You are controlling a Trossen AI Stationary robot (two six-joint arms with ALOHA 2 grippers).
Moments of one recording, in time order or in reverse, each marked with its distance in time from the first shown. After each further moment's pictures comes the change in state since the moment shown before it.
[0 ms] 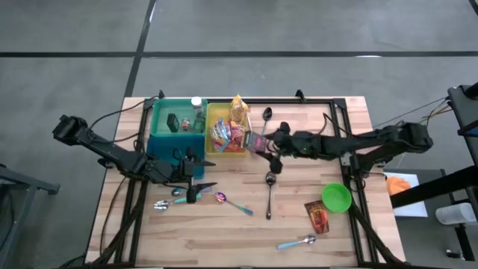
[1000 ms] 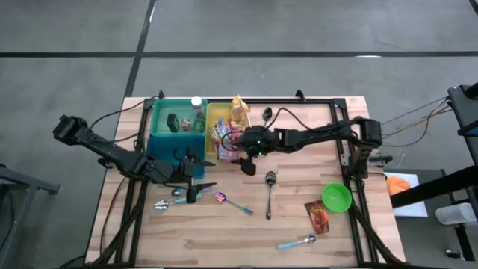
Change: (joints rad) left arm 0.000 0.000 0.000 -0.011 0.000 0.000; right arm -0.077 0.515 0.451 -0.198 -0.341 -0.030
